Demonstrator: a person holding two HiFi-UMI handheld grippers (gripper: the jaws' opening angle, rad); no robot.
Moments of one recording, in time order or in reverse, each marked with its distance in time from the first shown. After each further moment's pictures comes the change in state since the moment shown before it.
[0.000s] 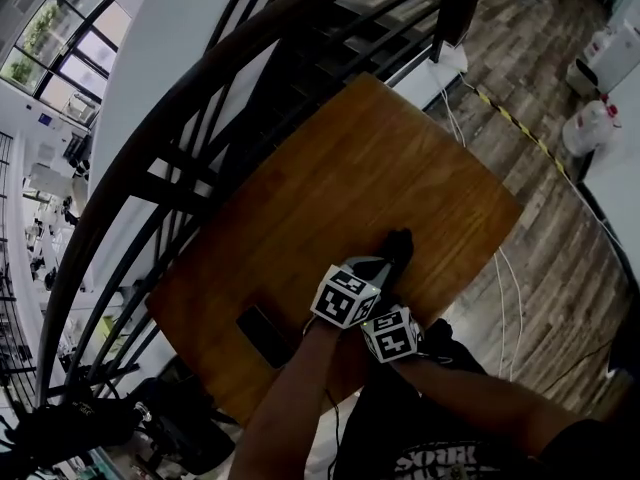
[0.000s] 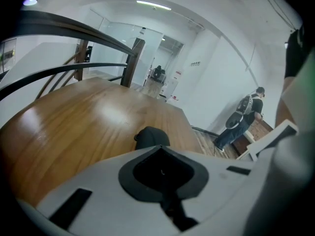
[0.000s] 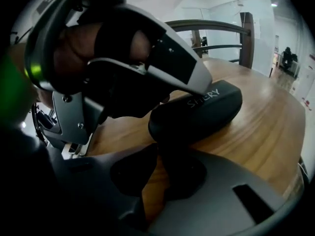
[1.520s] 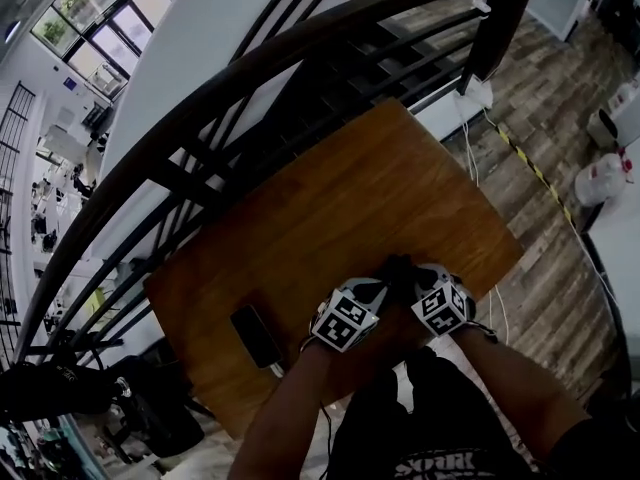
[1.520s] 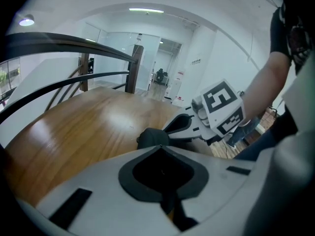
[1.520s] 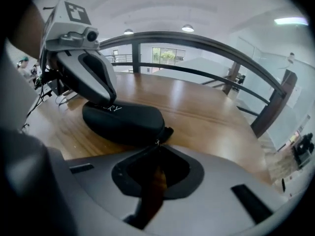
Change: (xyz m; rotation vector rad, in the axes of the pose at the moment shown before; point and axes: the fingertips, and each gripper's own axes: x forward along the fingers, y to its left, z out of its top) left arm -0.002 0.000 -0.003 0.081 -0.034 0.110; right arm -0.017 -0.144 0.062 -0.634 -0.020 -0.042
